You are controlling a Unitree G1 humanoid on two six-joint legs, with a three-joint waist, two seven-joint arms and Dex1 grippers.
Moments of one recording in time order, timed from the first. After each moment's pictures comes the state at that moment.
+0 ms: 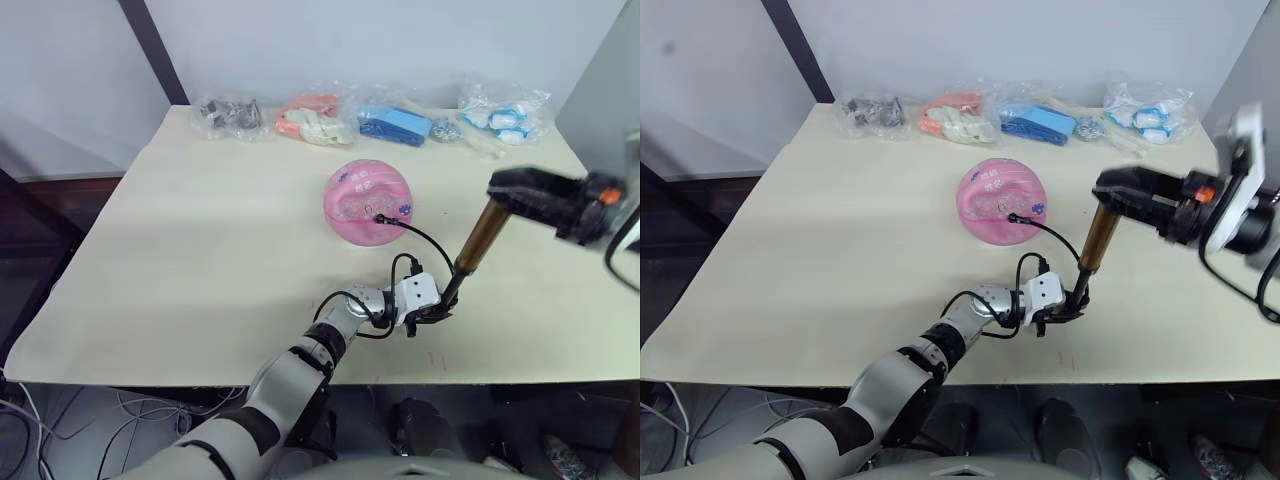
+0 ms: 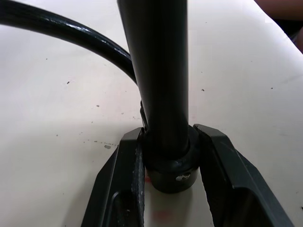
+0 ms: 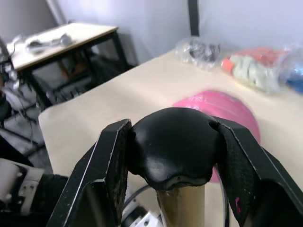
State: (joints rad) left arm -0.76 -0.13 -0.33 1.24 0.24 -0.49 -0.80; right arm -0.25 -0.88 -0.41 -0.43 1.18 0.91 0.63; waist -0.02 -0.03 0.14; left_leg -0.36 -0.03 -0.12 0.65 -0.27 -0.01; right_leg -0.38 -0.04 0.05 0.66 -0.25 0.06
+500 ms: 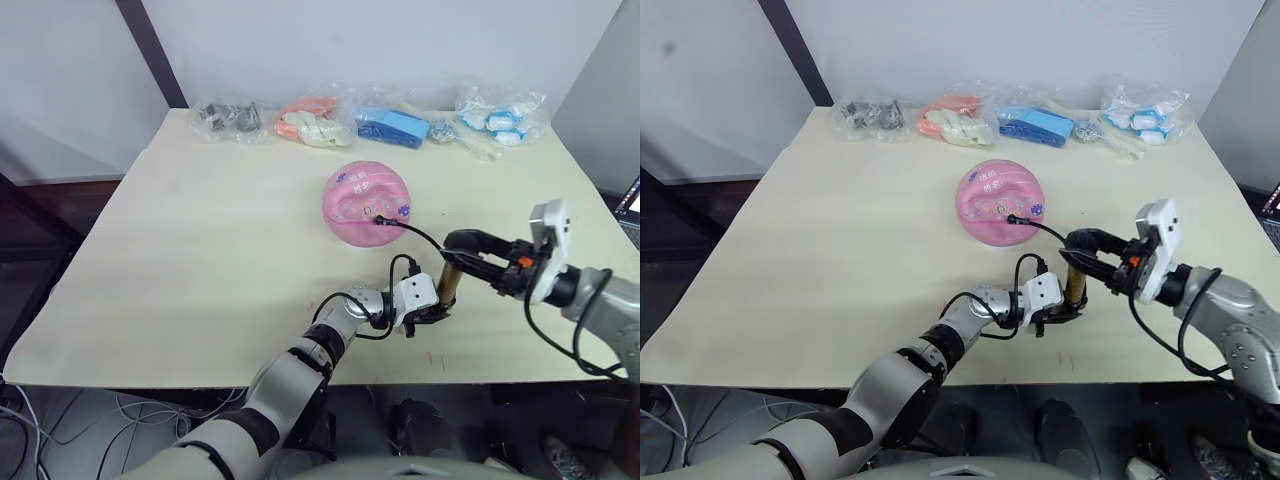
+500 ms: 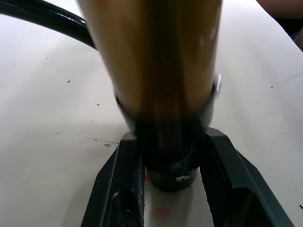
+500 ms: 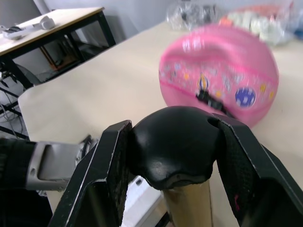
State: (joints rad) left arm -0.75 -0.13 -0.32 1.24 0.23 -0.49 -0.80; right arm -0.11 -0.67 -0.14 -0.40 0.84 0.68 0.68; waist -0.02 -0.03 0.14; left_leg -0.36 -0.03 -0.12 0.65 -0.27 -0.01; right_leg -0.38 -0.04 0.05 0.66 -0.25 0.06
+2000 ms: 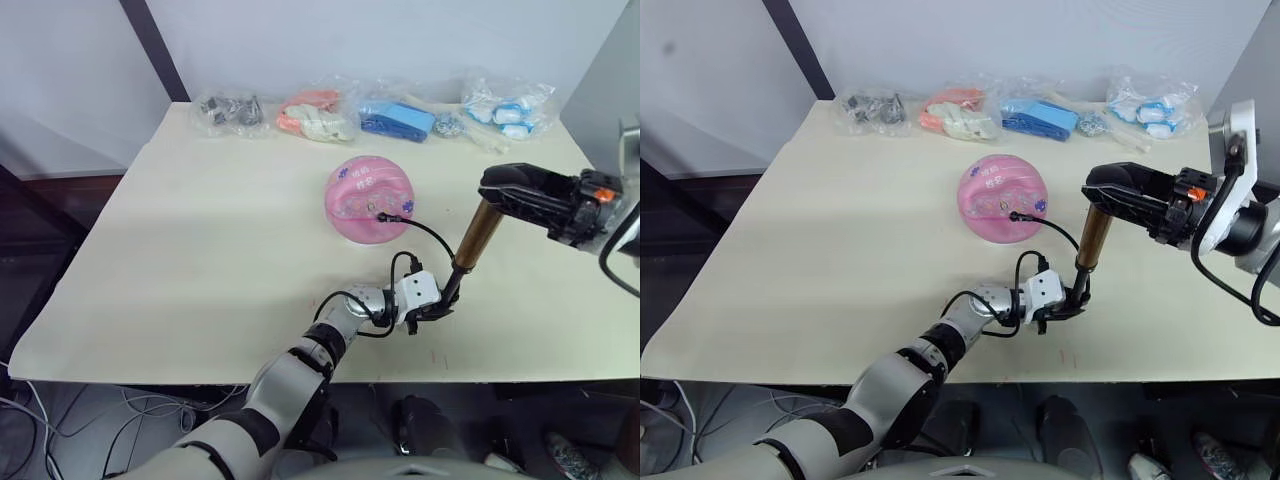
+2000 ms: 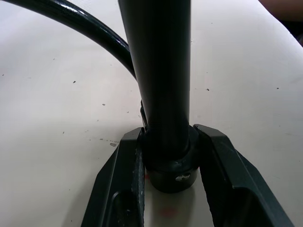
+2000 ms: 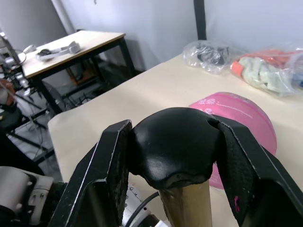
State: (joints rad) left arm -0.75 -0.13 -0.32 1.22 0.23 -0.50 -0.79; right arm -0.32 -0.85 -0.43 -0.48 1.28 0.95 0.54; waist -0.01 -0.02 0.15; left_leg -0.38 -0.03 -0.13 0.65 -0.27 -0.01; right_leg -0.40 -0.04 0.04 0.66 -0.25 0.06
